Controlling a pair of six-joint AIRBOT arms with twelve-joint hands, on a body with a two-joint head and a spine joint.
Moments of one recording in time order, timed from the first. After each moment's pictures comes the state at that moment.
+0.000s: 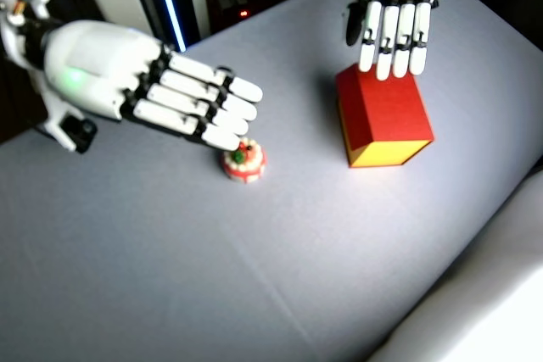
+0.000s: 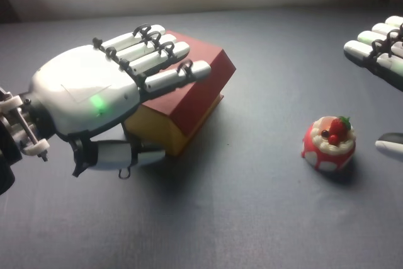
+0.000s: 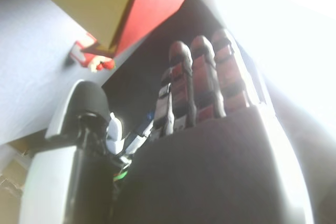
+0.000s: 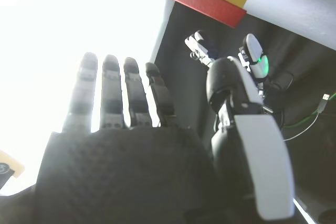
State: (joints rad) left arm 0.65 -0.97 1.08 0.14 -0.77 1.05; right arm -0.99 -0.77 0.86 0.16 1.12 -1.10
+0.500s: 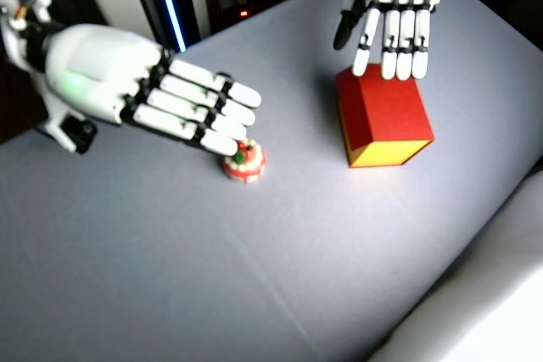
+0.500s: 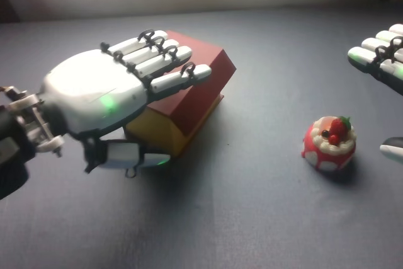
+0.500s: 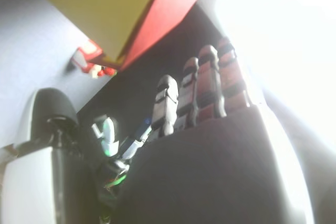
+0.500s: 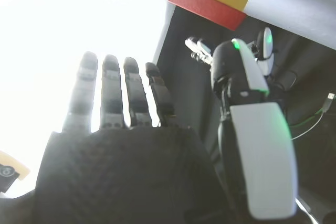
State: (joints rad) left arm 0.63 -1.03 1.12 0.11 -0.72 1.05; right arm -1.00 -0.78 0.86 0.18 1.12 -1.09
